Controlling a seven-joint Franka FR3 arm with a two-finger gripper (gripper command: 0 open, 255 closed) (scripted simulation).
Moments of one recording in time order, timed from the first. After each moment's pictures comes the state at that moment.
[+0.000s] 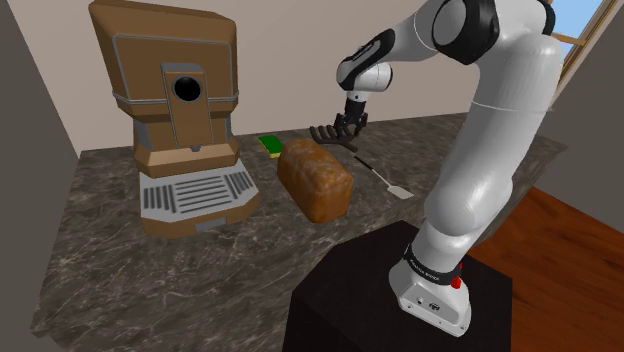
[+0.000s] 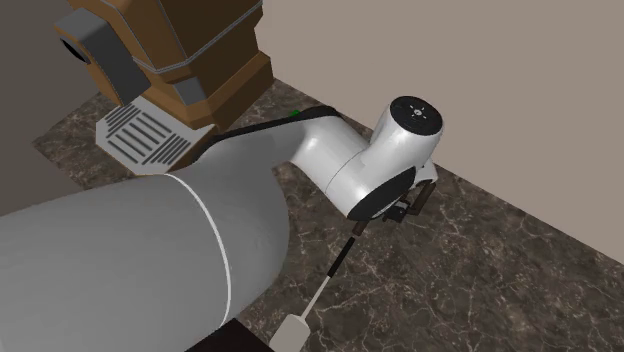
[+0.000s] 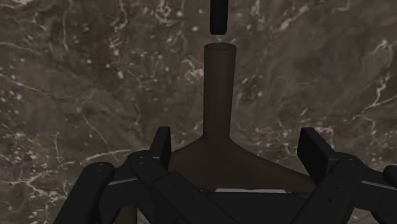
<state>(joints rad) -0.26 0.15 -0.36 -2.10 0.08 2.24 -0.27</state>
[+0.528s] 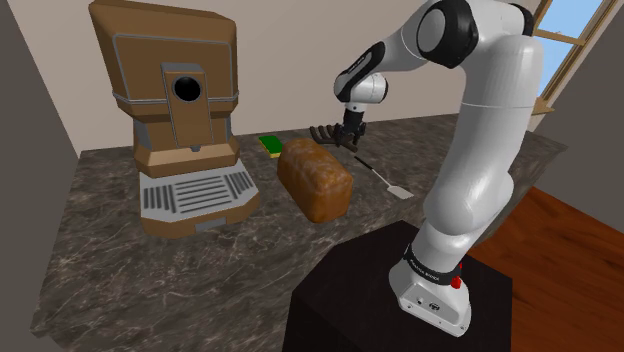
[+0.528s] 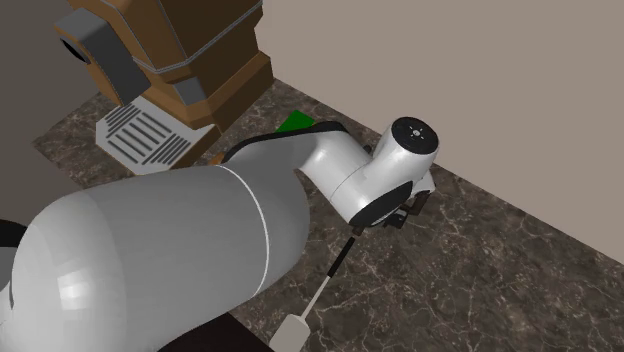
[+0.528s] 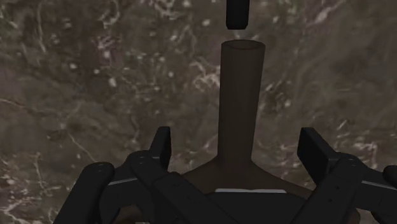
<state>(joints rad) -0.28 0.25 -0.36 -2.10 0.13 2.32 -0.31</state>
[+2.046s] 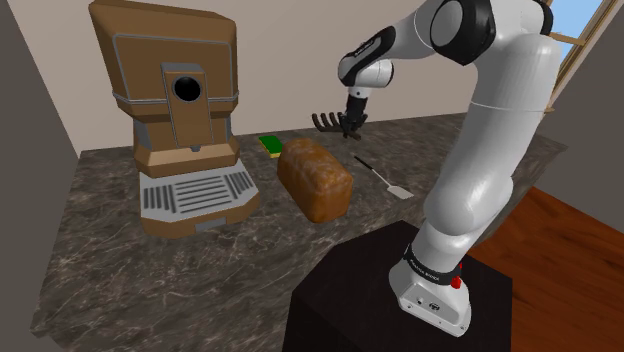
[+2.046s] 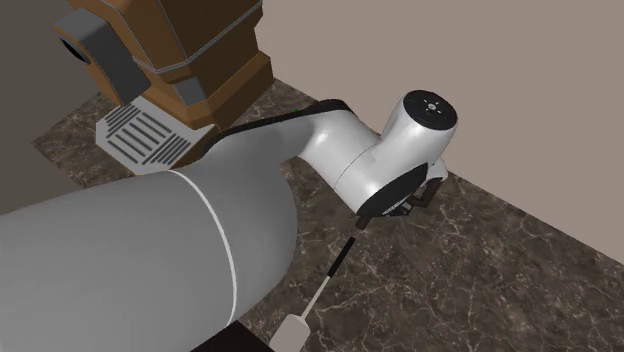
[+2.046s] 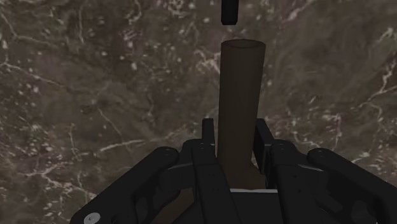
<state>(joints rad) -0.27 0.17 -0.37 -2.05 0.08 2.20 -0.28</state>
